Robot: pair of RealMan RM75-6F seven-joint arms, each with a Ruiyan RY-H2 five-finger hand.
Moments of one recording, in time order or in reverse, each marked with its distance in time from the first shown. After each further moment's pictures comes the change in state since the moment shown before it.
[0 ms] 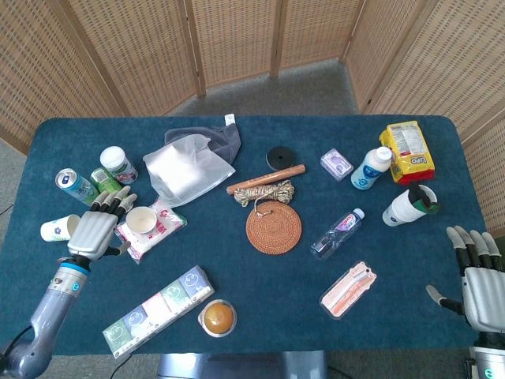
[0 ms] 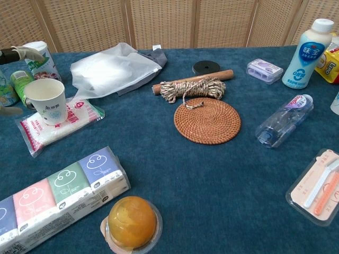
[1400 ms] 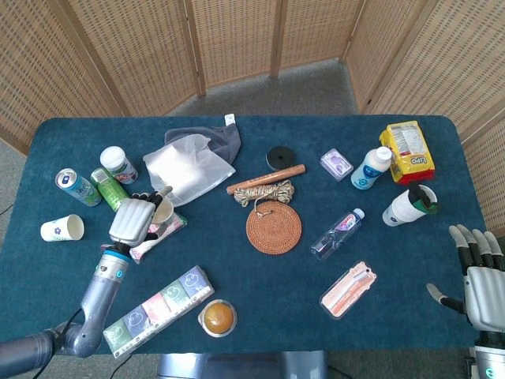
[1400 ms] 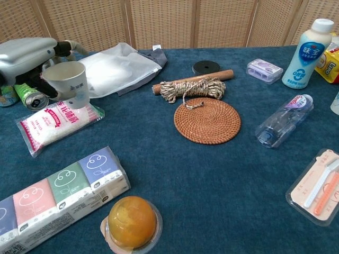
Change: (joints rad) left arm -0.139 -0.258 -0.041 0.133 -0.026 0.101 0.076; right arm -0.002 -0.007 0.011 0.008 0.011 0.007 0.025
